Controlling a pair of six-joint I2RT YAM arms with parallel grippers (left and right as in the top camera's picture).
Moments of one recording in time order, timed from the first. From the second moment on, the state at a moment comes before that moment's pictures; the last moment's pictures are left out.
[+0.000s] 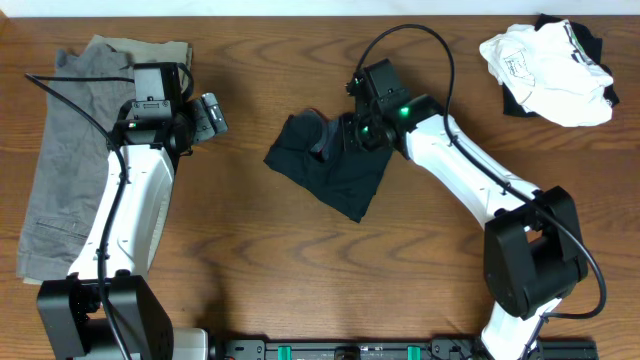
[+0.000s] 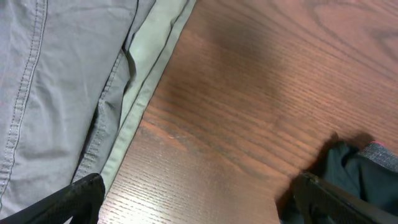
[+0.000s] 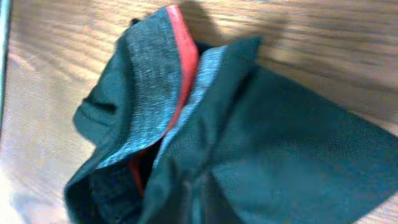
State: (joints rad) left arm 0.04 1.58 1.21 -0.59 -0.06 -0.33; right arm 0.48 1.93 1.47 -0.62 -0.21 0.45
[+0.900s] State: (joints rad) left arm 0.06 1.58 1.21 -0.58 -0.06 -0.30; right arm 0.57 2.05 1.45 -0.36 -0.23 0.52
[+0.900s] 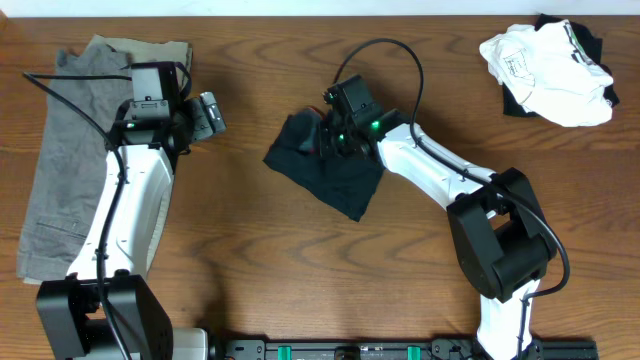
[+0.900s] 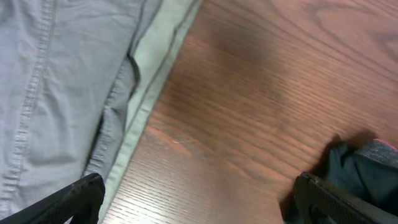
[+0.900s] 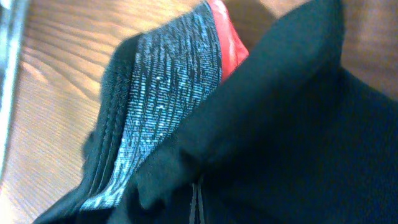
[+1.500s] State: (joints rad) left arm 0.12 1.58 1.21 -0.58 -0.06 -0.30; right arm 0.61 2.17 1.45 -0.11 -0.38 0.51
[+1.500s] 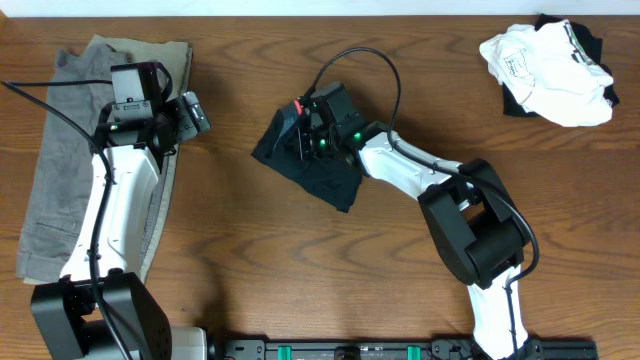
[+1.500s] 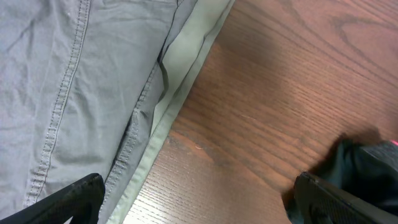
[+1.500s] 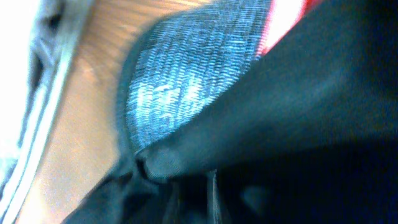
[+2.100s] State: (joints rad) left arm 0.12 1.58 1.21 -0.58 -0.06 -0.30; right arm 0.54 2.17 1.73 -0.64 -0.66 0.29
